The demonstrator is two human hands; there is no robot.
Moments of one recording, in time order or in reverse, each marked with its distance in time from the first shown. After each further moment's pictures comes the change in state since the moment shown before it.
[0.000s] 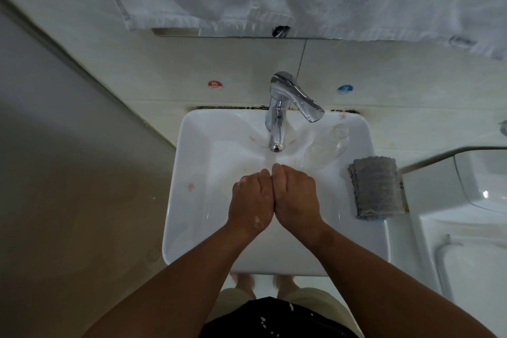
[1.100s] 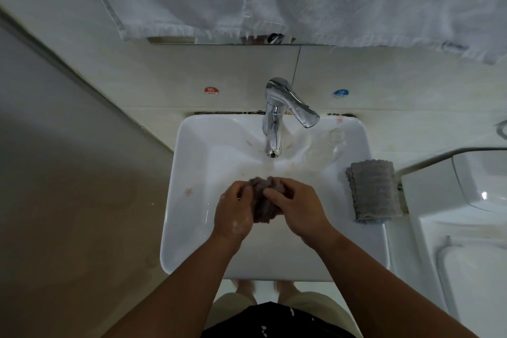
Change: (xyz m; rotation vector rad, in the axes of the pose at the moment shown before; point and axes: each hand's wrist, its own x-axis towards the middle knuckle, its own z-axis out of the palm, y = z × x) left_hand 0.004 -0.047 0.012 -0.370 0.014 -0.330; right_hand -0.013 0.017 -0.003 0.957 -0.347 0.787
